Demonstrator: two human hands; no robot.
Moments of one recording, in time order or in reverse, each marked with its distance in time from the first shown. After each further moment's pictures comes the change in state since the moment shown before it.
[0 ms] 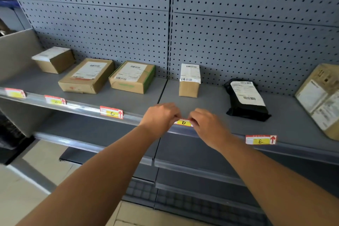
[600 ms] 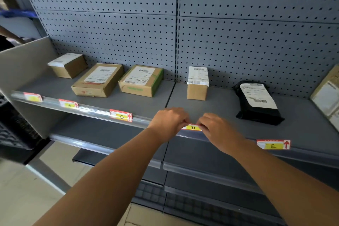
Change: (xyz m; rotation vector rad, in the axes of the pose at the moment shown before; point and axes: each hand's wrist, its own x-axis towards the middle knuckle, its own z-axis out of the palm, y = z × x) left_hand 0.004 0.000 0.001 0.023 -0.082 0.032; right_hand -0.005 0.011 -0.005 -0.030 -0.002 -0.137
